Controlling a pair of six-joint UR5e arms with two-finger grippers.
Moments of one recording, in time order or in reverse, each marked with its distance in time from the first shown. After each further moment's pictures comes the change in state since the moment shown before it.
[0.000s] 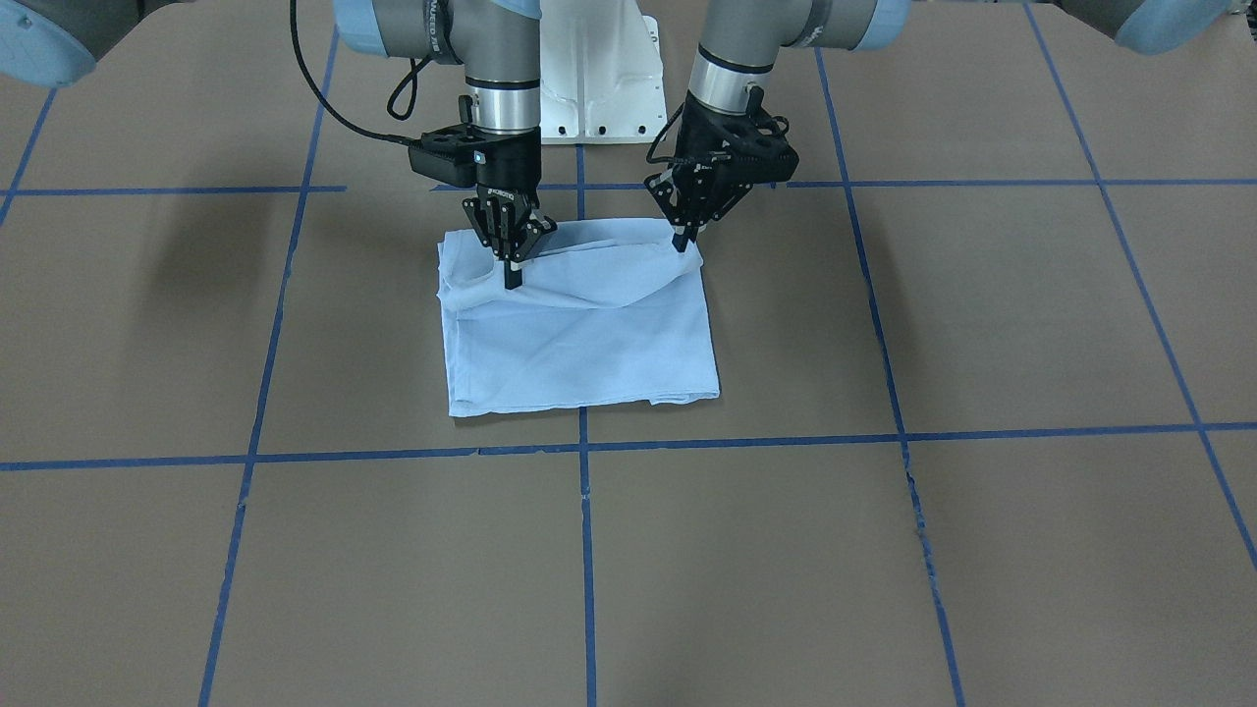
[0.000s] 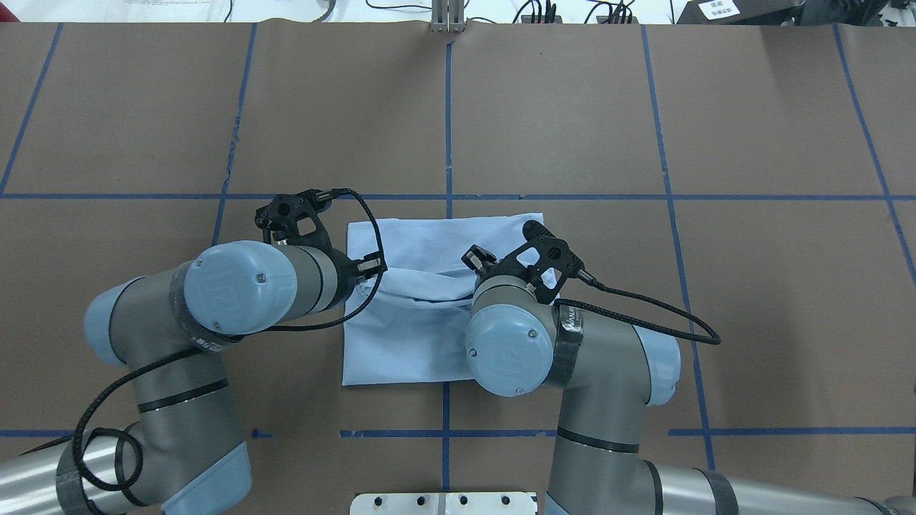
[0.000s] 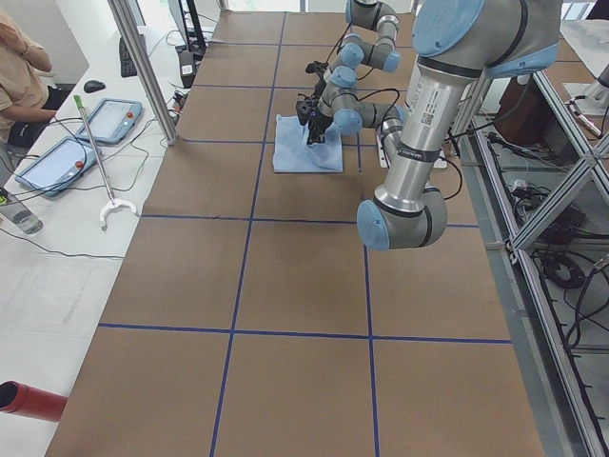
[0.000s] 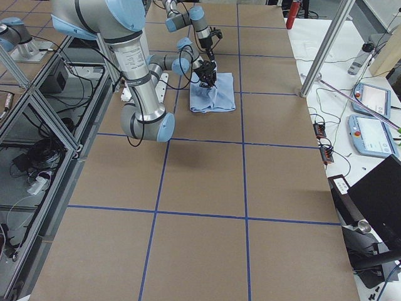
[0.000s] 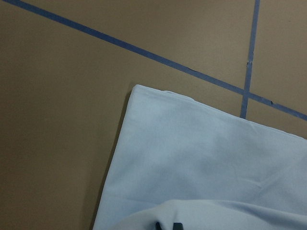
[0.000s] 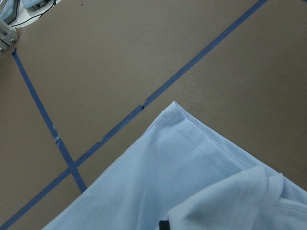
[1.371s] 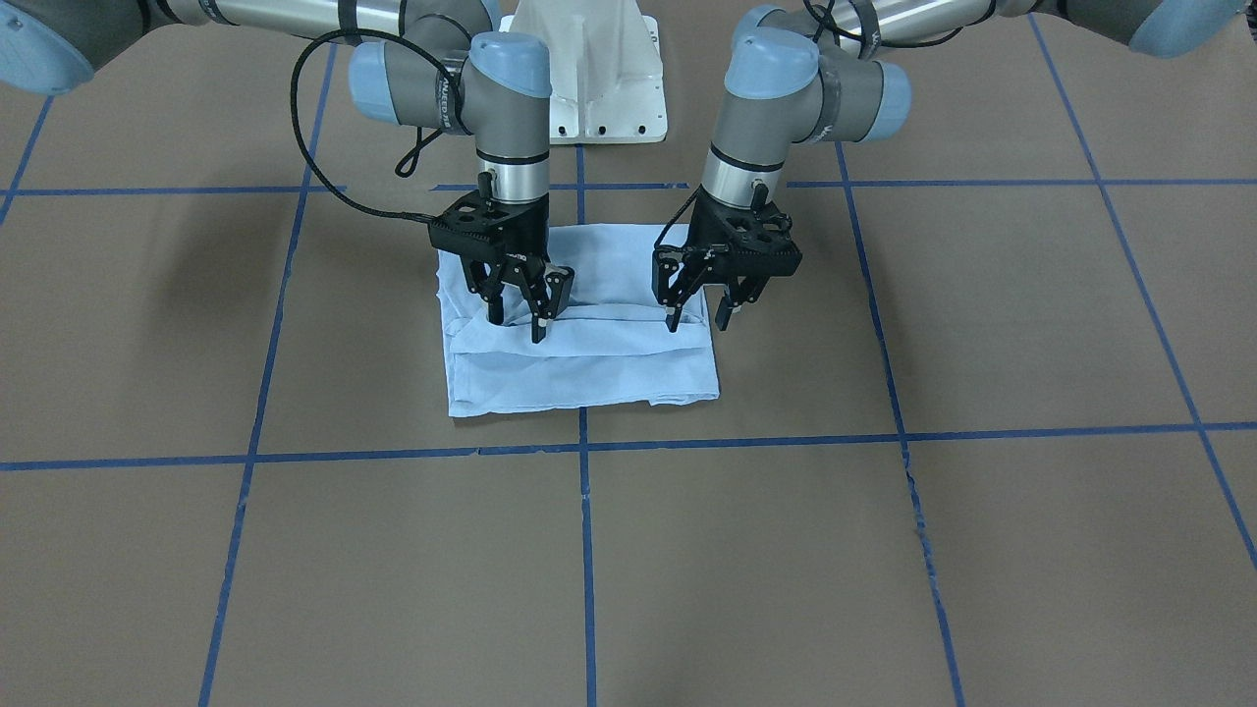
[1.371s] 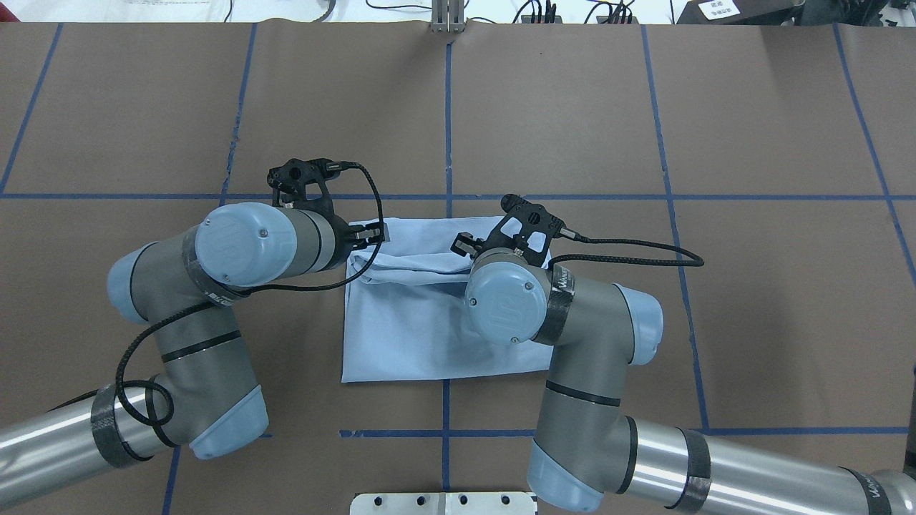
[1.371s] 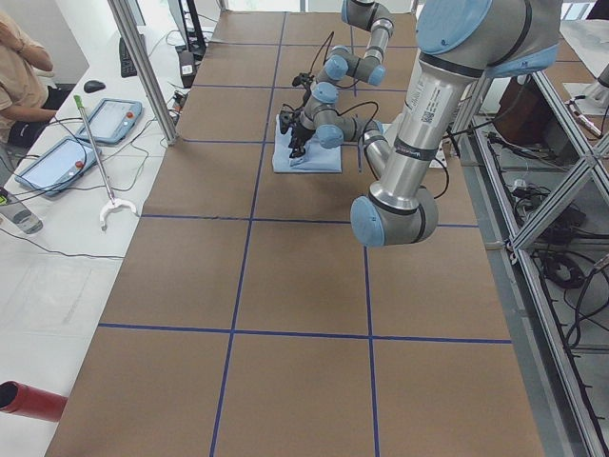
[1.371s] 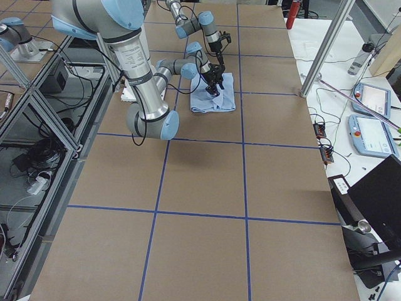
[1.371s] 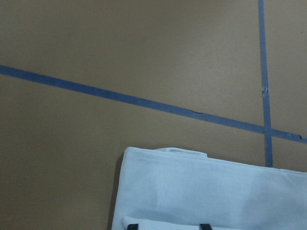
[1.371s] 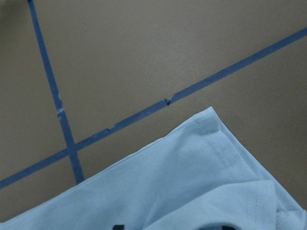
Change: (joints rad) left arm -0.081 -0.021 0.120 -0.136 -0.042 0.217; right arm 0.065 0.027 -0.093 0.105 0.115 -0.340
